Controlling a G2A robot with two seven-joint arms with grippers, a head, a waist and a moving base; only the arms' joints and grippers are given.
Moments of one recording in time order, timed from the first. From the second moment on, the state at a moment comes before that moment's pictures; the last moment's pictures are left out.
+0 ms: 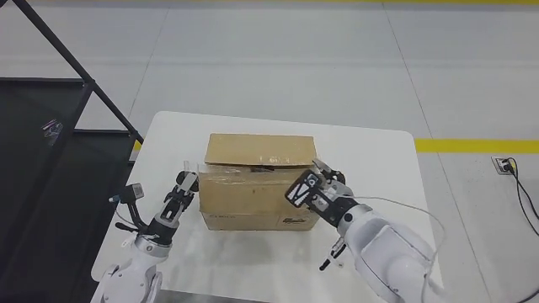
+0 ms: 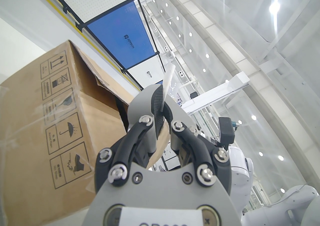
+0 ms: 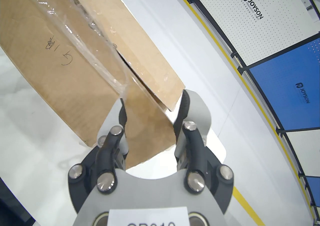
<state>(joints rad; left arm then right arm) 1.36 -1.23 -1.51 -1.61 -0.04 -0.60 -0.25 -1.12 -1.29 1.17 -2.06 -1.64 -0.35 0.74</state>
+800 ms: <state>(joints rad) 1.33 -1.24 -1.49 -1.61 -0.02 -0.56 -0.22 -1.21 -1.25 1.29 -2.04 -1.47 -0.74 0.26</state>
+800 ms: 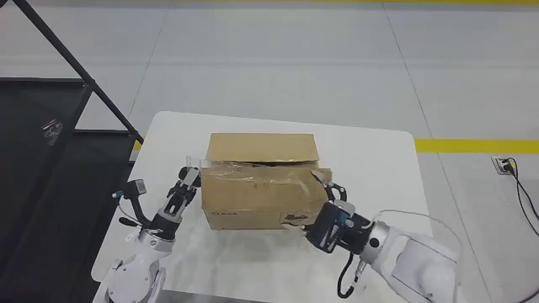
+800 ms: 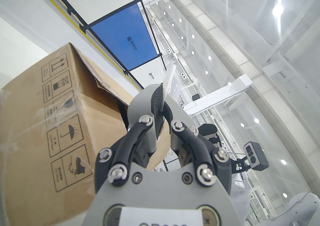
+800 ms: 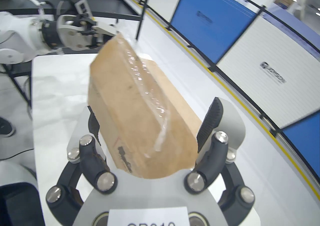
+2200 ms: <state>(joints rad) 1.32 -1.24 -1.49 -1.62 -0.01 -0.57 -0.22 -0.83 -1.31 0.90 -1.75 -1.33 -0.71 0.58</state>
